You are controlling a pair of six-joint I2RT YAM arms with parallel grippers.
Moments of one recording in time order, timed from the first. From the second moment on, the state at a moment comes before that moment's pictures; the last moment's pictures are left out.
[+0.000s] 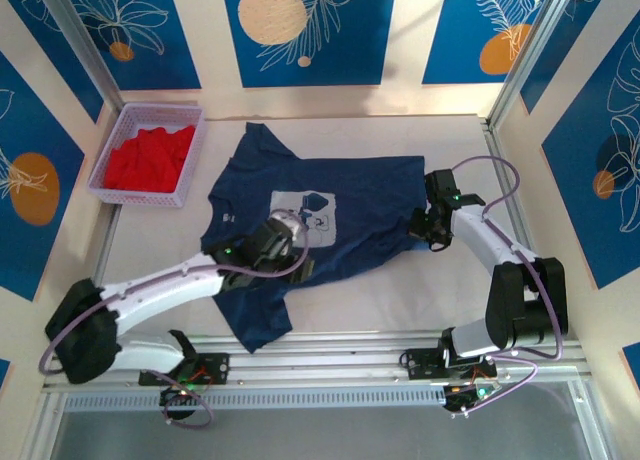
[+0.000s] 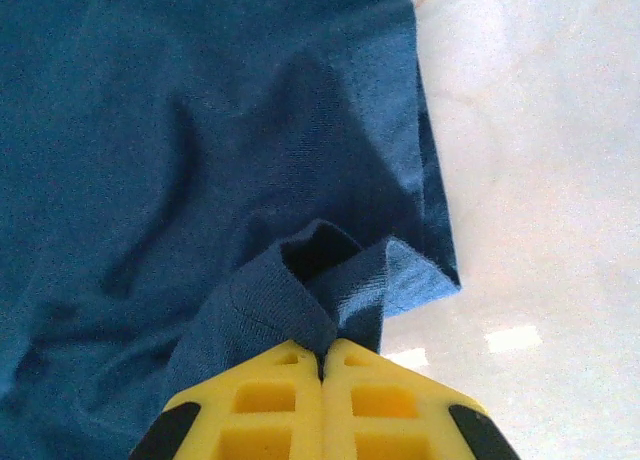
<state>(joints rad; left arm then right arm) -0.86 1.24 0.77 -0.50 -0.08 -0.52 0.12 1.43 0.93 -0.74 -0.02 0.46</state>
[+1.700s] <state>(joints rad) -0.99 1.58 0.89 -0.53 -0.02 -0.43 0.03 1.51 1.01 -0.62 -0.06 0.42</state>
